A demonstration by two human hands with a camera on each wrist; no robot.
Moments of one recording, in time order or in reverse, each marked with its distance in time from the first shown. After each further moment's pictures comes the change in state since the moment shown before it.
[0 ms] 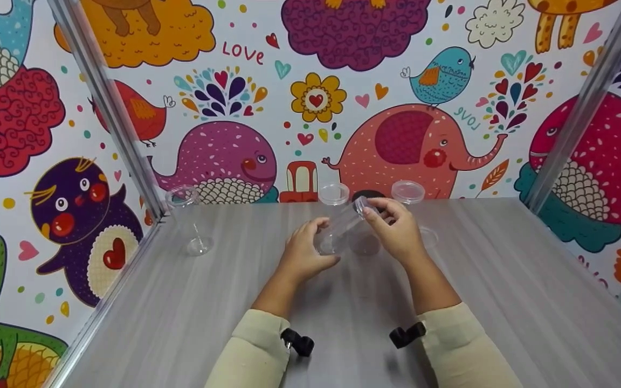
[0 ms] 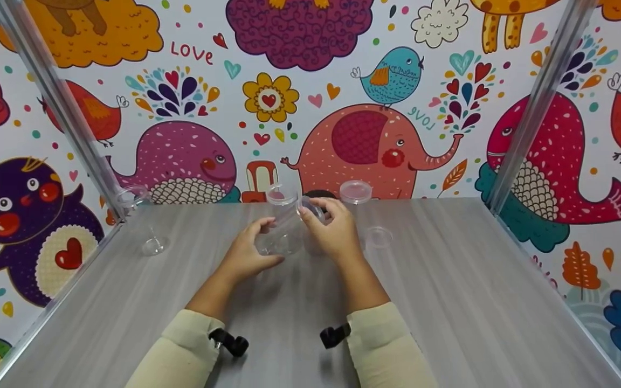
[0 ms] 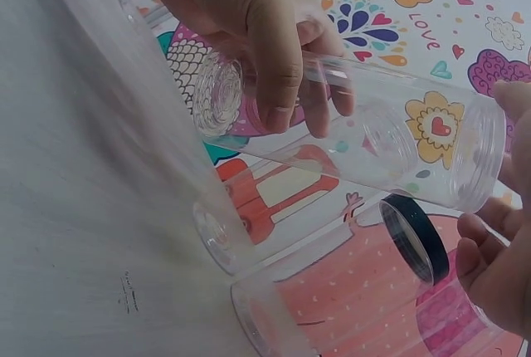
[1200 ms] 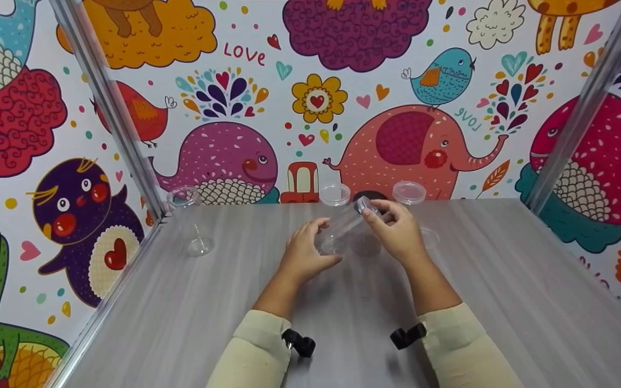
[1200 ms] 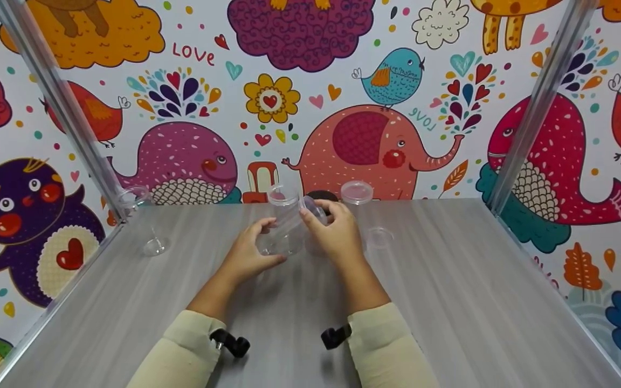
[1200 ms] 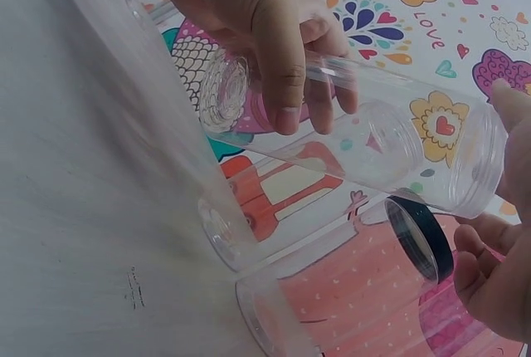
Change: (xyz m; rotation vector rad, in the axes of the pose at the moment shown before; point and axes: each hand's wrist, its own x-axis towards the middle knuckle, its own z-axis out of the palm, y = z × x) left_hand 0.001 -0.002 0.001 0.007 0.013 0.011; right_hand 0.001 0.002 0.003 -0.059 0.015 0.077
